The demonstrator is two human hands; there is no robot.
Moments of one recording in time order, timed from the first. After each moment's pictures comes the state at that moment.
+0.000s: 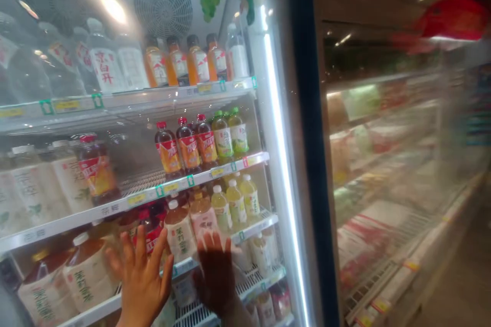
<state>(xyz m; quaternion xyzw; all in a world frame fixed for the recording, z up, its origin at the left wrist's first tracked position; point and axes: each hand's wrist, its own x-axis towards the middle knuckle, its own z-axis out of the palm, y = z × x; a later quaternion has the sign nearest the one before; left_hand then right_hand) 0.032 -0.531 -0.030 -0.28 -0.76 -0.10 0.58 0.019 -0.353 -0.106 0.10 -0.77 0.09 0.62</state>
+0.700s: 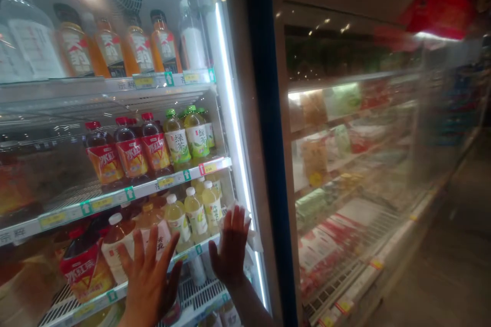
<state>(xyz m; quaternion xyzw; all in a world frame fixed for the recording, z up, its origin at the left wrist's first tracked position) 0.038 -0.370 -0.039 -0.33 -0.76 -0.09 0.55 0.013 -0.168 -0.087 -0.01 -0.75 0.20 0.63</state>
